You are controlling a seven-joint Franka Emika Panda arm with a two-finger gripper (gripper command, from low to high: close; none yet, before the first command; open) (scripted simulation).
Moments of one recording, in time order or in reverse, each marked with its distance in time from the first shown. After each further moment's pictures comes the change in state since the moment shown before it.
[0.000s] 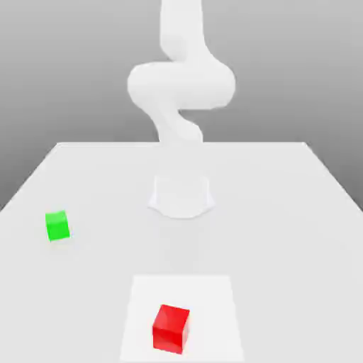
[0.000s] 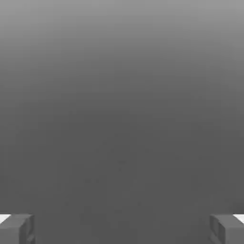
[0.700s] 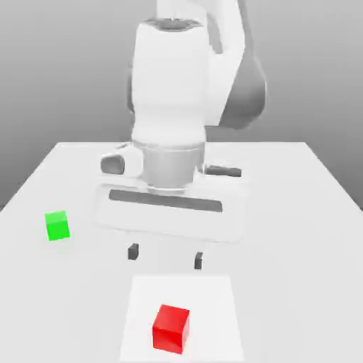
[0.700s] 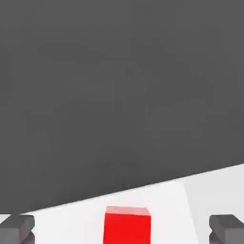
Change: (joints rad) arm -0.073 0.767 0.036 -0.190 -0.037 0.322 0.200
